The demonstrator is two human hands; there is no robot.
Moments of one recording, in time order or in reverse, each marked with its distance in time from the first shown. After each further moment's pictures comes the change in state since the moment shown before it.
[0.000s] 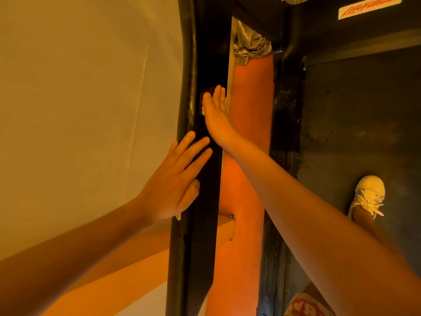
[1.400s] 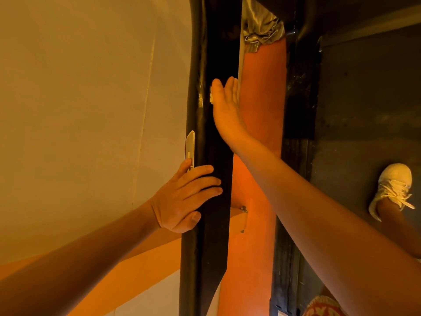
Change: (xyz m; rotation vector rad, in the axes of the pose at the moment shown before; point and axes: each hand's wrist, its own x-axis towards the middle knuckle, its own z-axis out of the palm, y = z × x) left_hand -0.057 -0.009 0.038 0.027 0.054 0.337; right_hand -0.016 0.019 0.019 0.080 0.123 0.011
